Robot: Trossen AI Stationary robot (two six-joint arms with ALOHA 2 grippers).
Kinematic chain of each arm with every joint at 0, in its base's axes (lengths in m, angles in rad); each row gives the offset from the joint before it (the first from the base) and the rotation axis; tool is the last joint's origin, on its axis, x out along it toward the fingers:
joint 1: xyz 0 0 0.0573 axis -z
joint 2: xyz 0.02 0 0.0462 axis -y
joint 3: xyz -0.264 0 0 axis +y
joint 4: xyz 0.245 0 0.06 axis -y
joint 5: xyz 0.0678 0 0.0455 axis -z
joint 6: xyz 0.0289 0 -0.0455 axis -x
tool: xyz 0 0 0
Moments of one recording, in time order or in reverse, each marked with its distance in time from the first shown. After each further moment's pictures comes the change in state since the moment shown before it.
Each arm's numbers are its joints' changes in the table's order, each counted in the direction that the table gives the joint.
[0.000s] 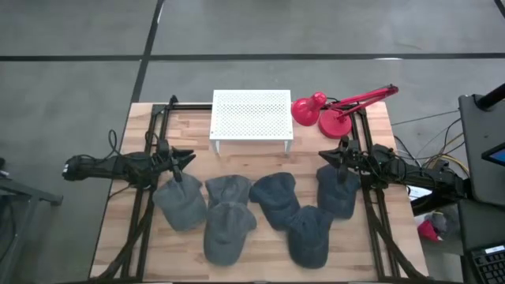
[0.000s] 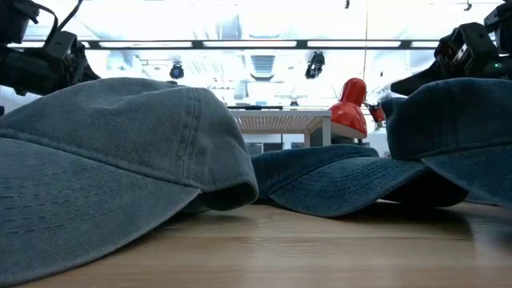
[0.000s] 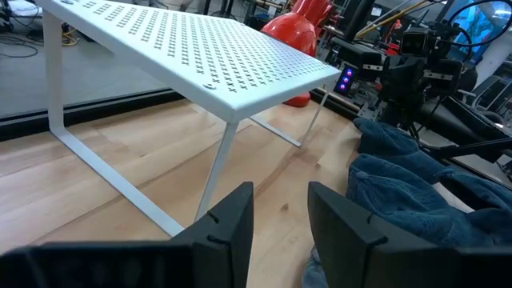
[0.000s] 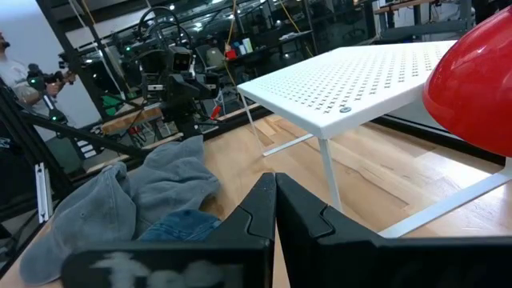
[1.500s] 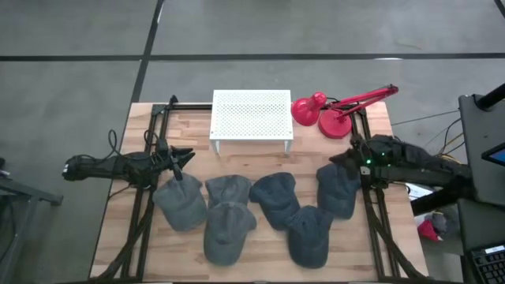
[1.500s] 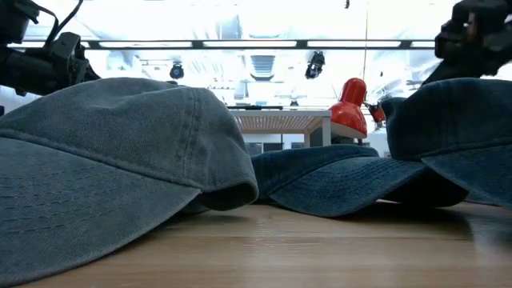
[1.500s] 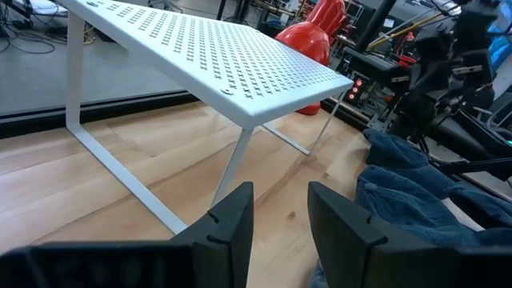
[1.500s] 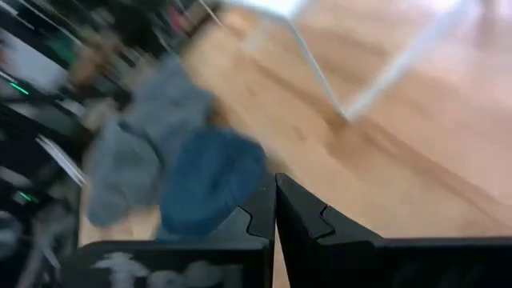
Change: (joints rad) left arm 0.000 0.000 0.000 0.000 -0.042 0.041; right arm -0.007 -0.216 -0.451 -0.743 -0.064 -0.357
